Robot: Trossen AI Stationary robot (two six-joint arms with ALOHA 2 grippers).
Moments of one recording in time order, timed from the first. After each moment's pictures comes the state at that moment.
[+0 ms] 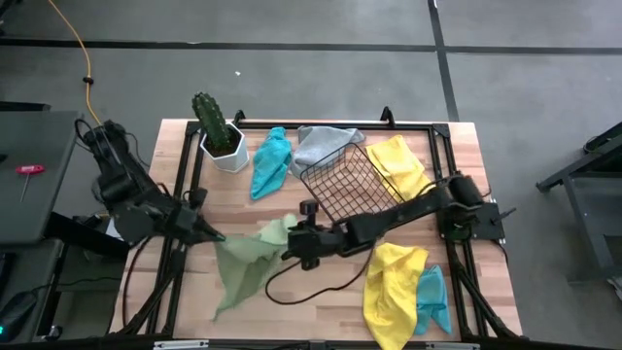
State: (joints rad) left arm -0.78 0.78 0.98 -0.71 -0.67 -0.38; right arm 0.33 1.95 1.64 -0.44 0.57 -0.18
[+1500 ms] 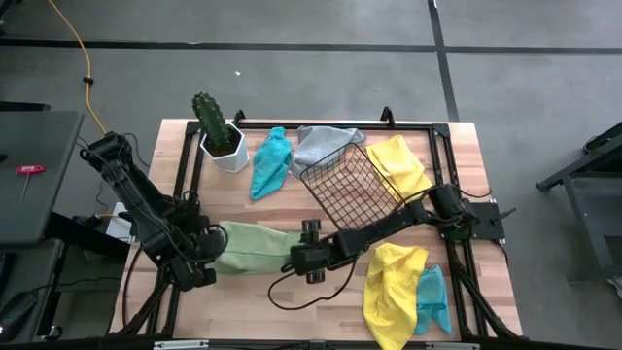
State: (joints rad) left arm -0.84 1.20 0.76 -1.02 -0.39 -1.17; right arm 0.35 2.16 1.62 -0.54 0.42 0.03
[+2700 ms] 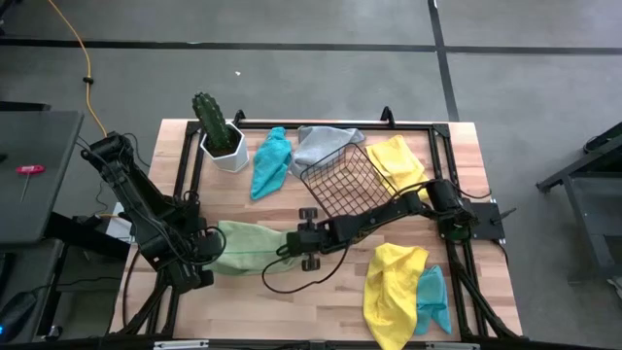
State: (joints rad) left arm -0.87 1.20 0.76 -1.04 -0.39 -1.21; right arm 0.25 2.16 1.62 -0.49 0.32 -0.01
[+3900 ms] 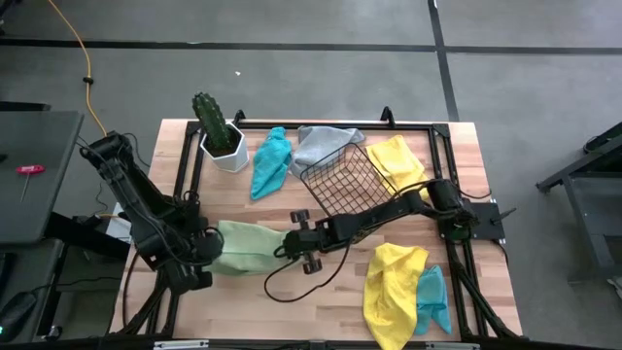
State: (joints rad) left arm -0.86 1.18 0.85 -1.07 -0.45 -1.10; right arm 0.26 2.14 1.68 -0.53 0.28 -0.18
